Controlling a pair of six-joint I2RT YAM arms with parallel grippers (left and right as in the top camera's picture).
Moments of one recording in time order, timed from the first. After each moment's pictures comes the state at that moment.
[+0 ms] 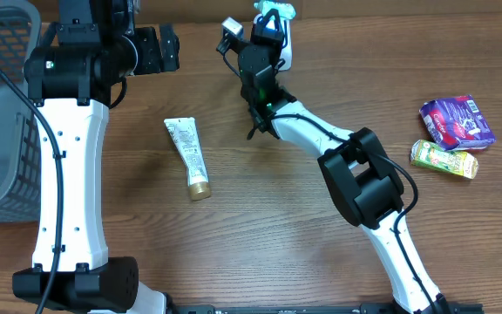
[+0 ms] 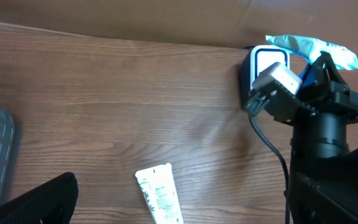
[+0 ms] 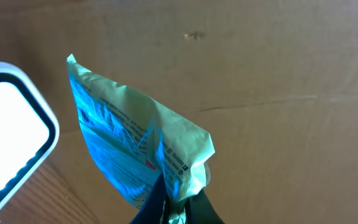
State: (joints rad) left arm -0.01 1.71 2.01 -1.10 0.07 -0.12; right arm 0.61 2.48 1.89 0.62 0.86 -1.42
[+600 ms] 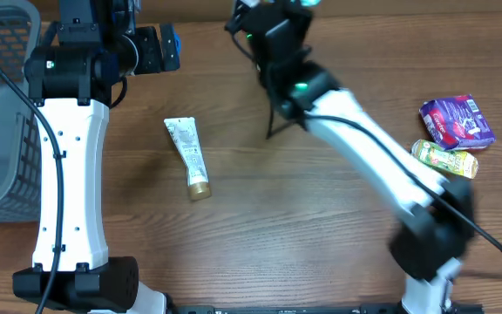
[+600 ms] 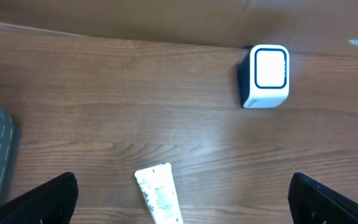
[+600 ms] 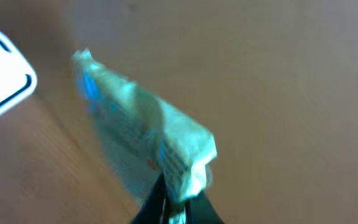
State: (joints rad) left arm -0.01 1.71 2.01 -1.10 0.07 -0.12; right arm 0.63 1.99 1.88 -0.20 0.81 -1.05
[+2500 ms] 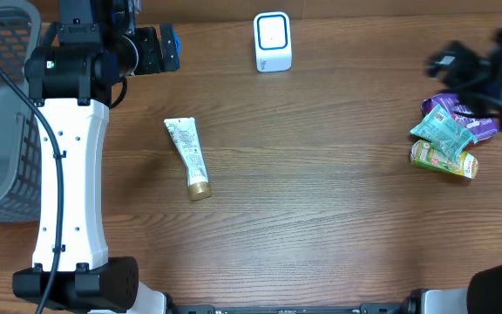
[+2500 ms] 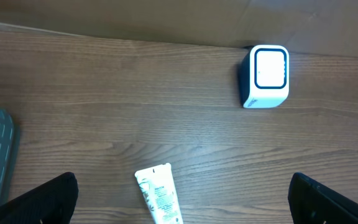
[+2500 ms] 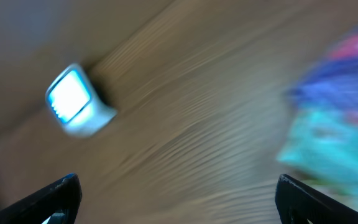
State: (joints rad) left arm -0.01 1.71 2.01 -1.10 0.07 -0.12; right arm -0.13 1.58 1.54 -0.83 -0.26 0.47
